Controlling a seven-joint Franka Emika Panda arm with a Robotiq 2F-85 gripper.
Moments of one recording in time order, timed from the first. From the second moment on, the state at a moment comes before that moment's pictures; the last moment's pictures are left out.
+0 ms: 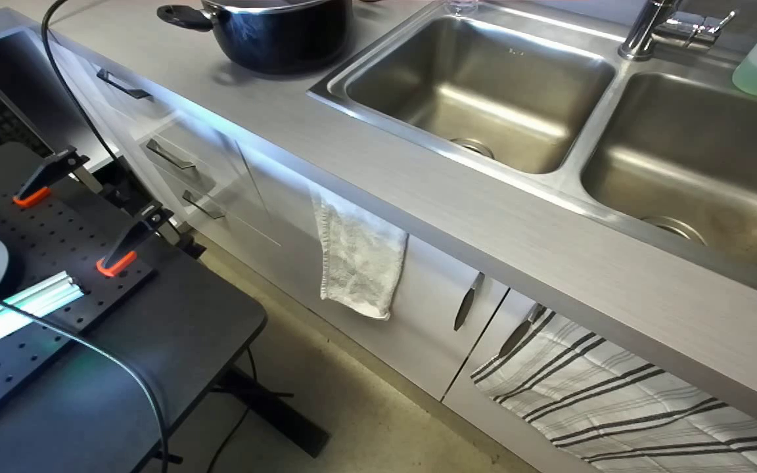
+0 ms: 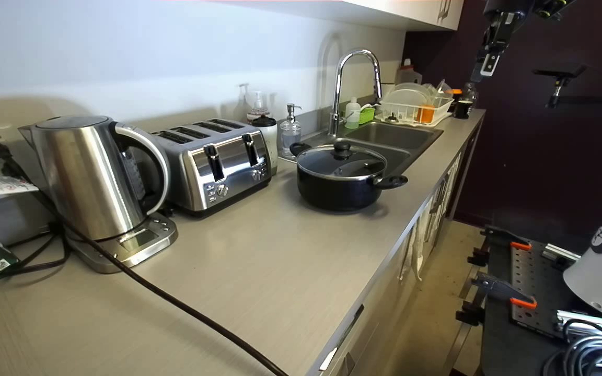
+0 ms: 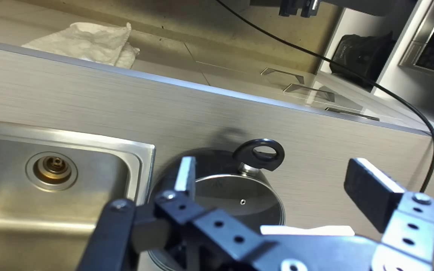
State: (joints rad) arm -0.04 -0.79 -0.35 -2.53 -0.03 1.82 -0.48
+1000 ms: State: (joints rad) arm -0.02 -0.70 -0.32 -2.54 -0.03 1.94 -0.48
